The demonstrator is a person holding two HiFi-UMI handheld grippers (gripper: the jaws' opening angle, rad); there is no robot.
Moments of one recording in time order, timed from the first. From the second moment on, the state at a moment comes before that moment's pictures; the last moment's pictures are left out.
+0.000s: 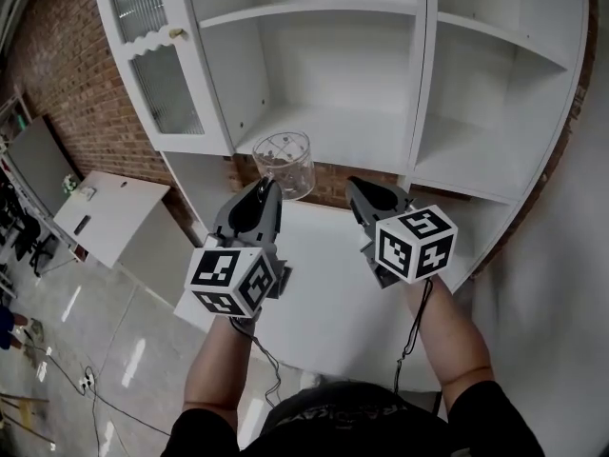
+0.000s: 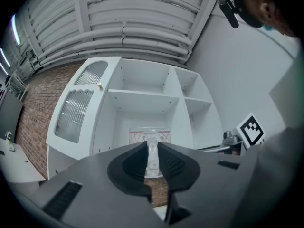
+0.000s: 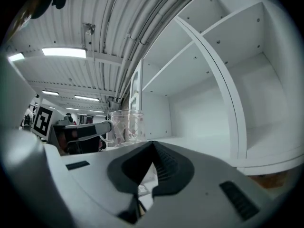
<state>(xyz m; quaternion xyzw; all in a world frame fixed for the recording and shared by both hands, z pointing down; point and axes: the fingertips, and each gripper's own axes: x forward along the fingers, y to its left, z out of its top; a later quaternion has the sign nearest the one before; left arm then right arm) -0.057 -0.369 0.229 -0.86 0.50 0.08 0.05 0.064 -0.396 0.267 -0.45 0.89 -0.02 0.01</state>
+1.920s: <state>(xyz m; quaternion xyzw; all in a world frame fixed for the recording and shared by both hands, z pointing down) -0.040 -0.554 0.256 -0.89 0.46 0.03 0.03 0.063 -0.507 0.281 -0.53 0.85 -0.04 0.01</state>
